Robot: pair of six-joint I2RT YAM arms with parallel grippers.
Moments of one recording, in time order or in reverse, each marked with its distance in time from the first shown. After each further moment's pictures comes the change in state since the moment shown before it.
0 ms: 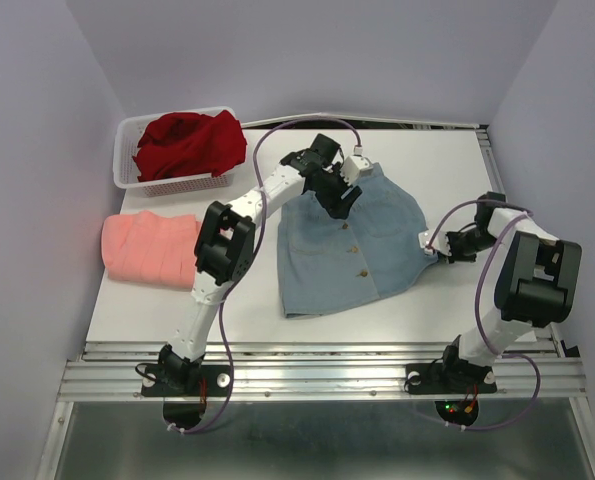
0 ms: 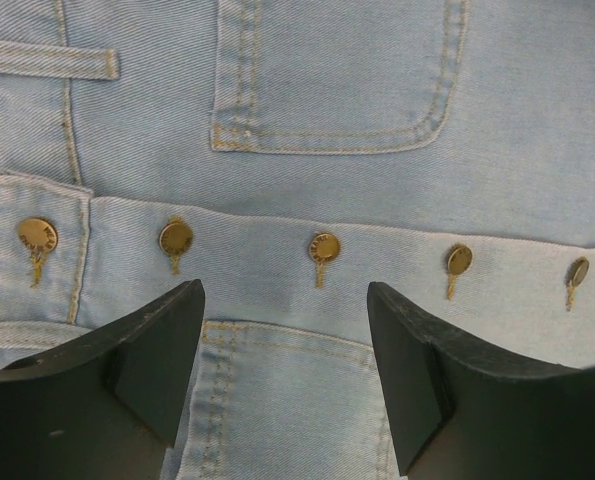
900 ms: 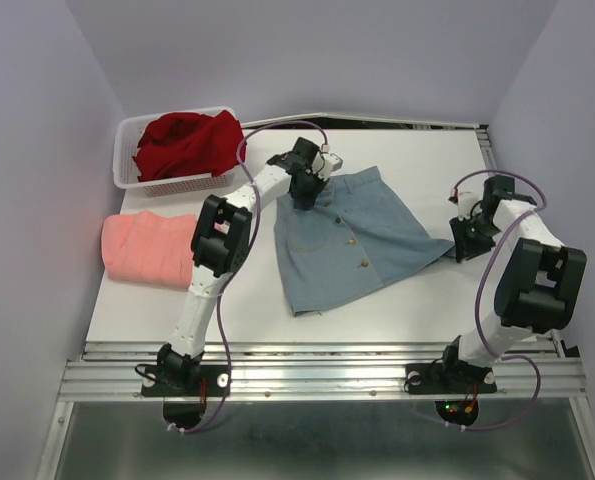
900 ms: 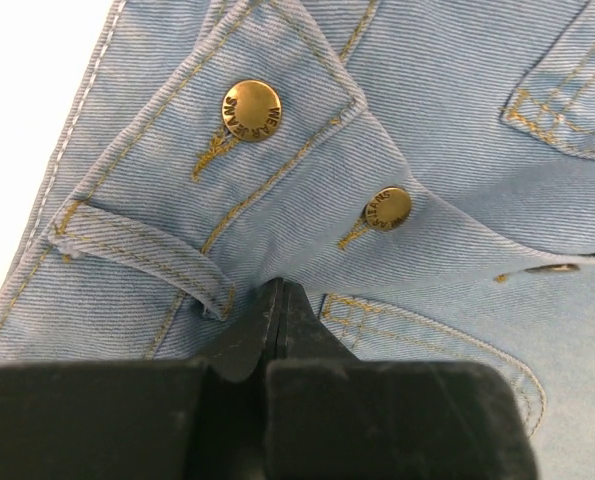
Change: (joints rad) left arm 0.110 0.074 -0.049 0.053 -0.238 -0.166; right arm 0.010 -0.060 0.111 -0.044 0.303 1.399
